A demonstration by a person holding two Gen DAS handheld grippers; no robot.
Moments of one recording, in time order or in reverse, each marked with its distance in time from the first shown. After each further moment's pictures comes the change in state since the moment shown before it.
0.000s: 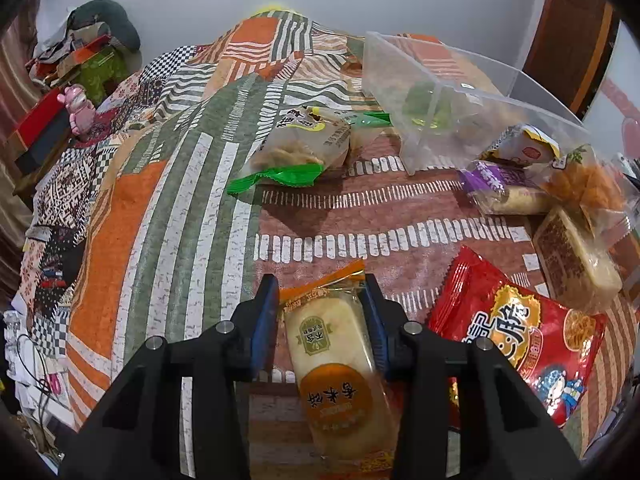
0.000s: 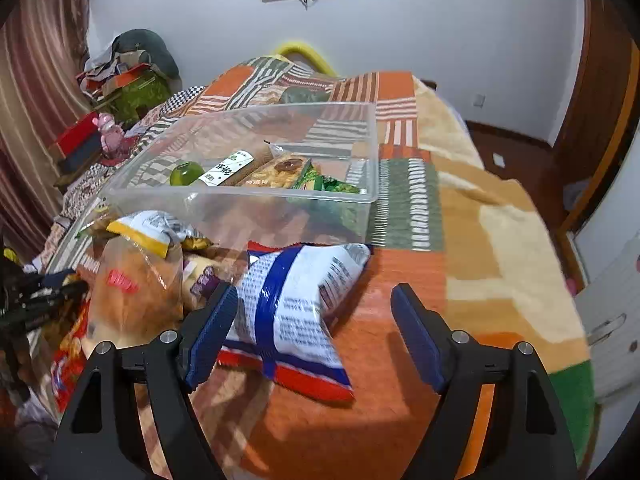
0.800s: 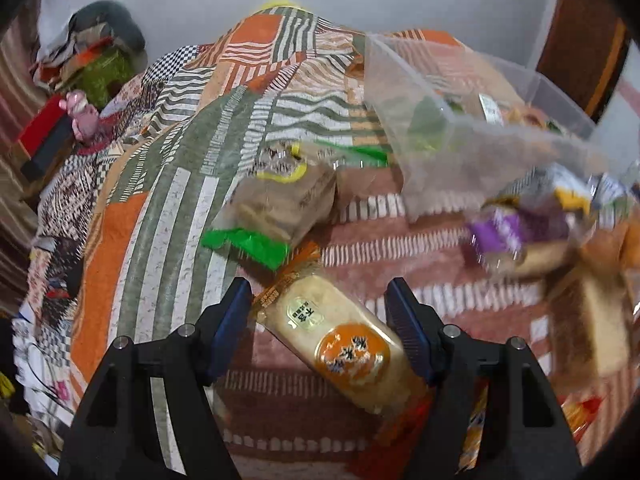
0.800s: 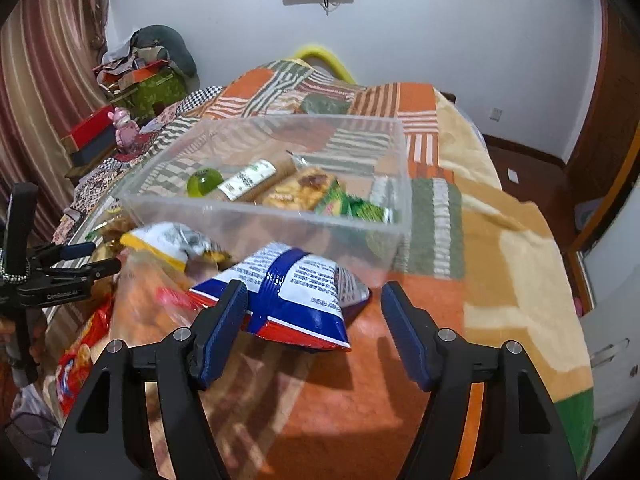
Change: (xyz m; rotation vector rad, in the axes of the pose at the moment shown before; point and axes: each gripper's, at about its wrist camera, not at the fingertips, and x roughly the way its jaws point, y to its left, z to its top) left arm 0.027 -0.020 0.036 0.000 0.028 0.059; right arm -0.006 0.004 -0.003 -0.076 -0.027 0.024
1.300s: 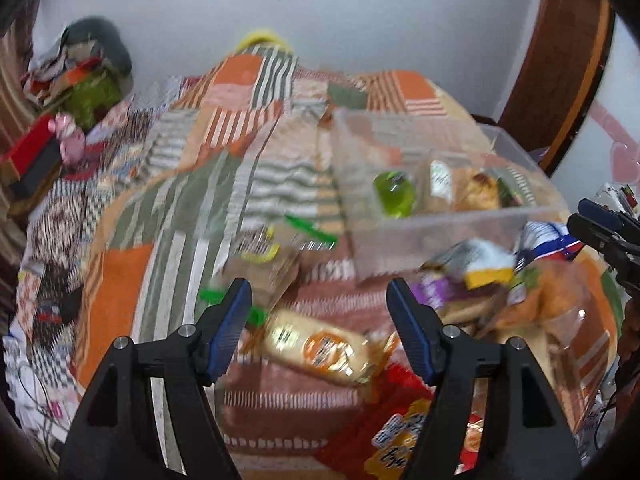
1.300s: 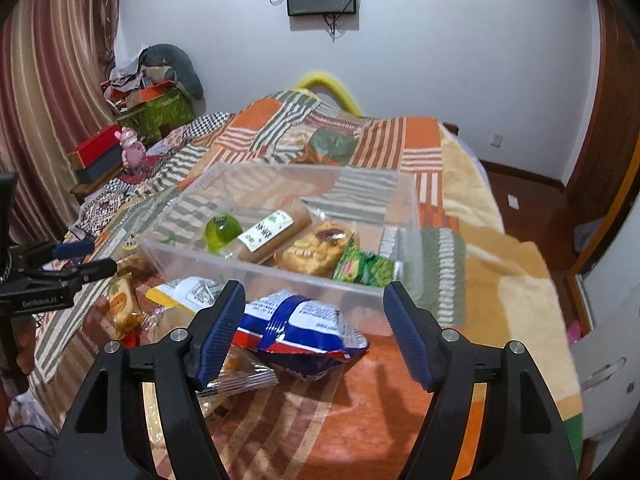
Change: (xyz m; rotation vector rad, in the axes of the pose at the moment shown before) left arm -0.045 0.002 0.037 -0.038 -0.086 -0.109; right arm 0.003 0.022 0.035 -0.011 -0.086 0.013
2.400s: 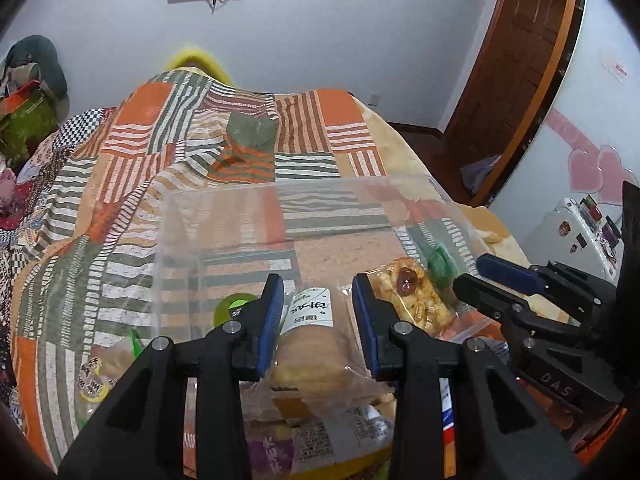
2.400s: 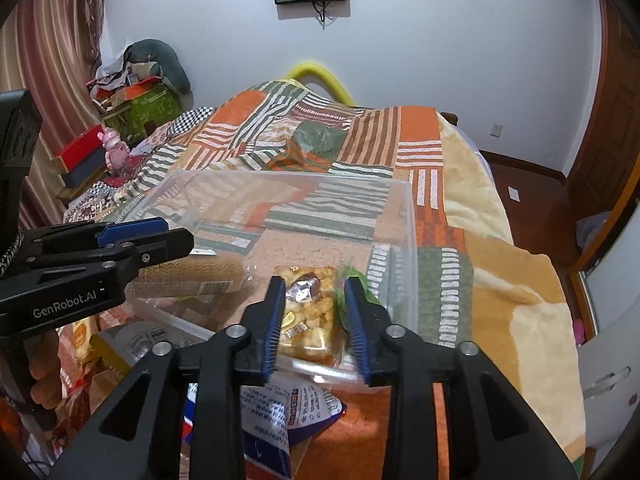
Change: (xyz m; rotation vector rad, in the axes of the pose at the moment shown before) left arm 0.050 -0.104 0.082 0.075 -0.067 -0.192; right arm 0.025 -0.023 0.026 0.015 0.020 -0.015
